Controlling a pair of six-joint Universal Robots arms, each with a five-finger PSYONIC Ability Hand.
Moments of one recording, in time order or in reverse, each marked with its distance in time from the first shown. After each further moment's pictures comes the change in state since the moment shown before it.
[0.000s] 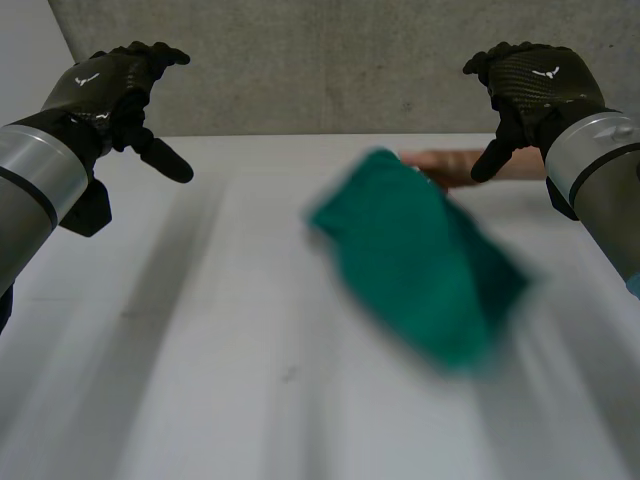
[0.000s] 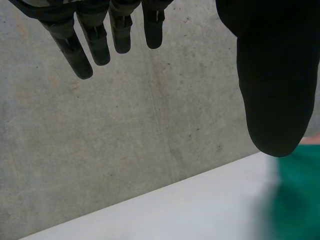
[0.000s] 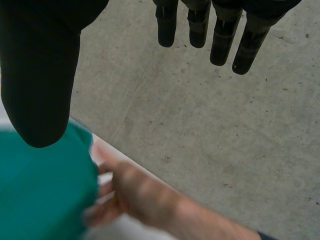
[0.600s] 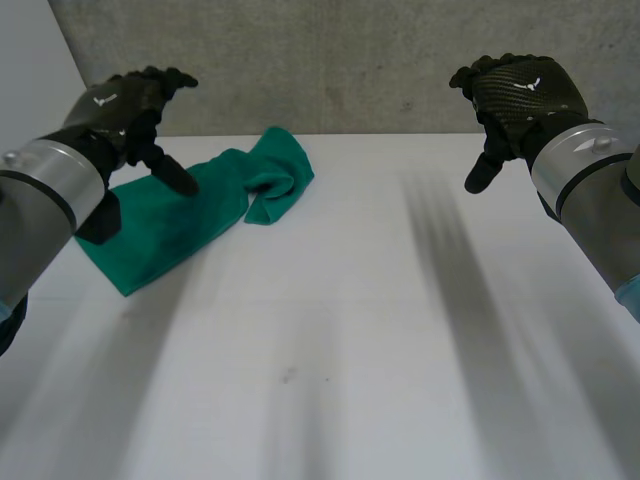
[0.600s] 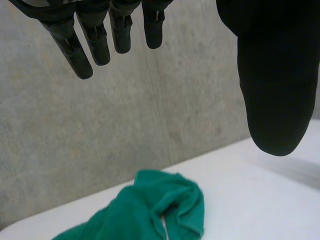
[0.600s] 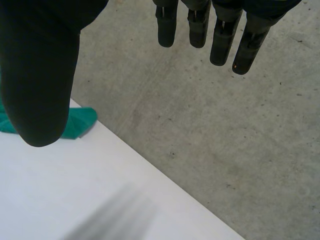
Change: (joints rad) left arm 0.001 -0.091 0.022 0.000 -0.003 0.041; right arm 0.027 0.009 0.013 0.001 -0.002 -0.085; left_hand 0.000 0.000 0.000 0.000 0.000; right_hand 0.000 0.000 0.000 0.000 0.000
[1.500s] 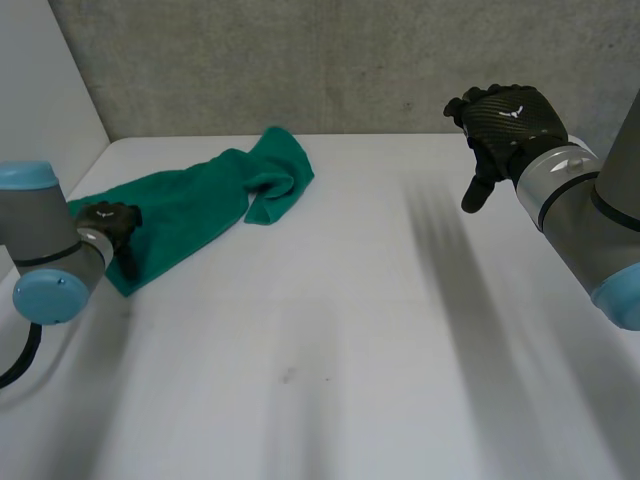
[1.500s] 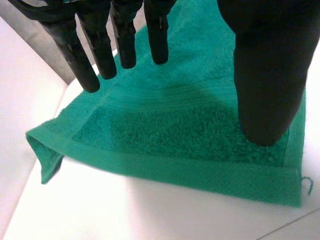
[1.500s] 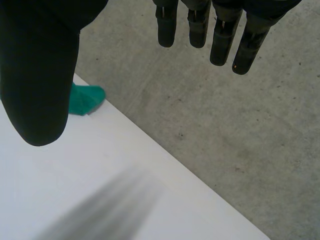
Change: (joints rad) left arm 0.209 -0.665 0.286 0.038 -0.139 0.431; right arm -0.003 0.078 -0.008 -0.003 0.002 -0.044; left_hand 0.165 0.158 0.148 0.156 0.140; right_hand 0.000 0.000 0.000 0.000 0.000
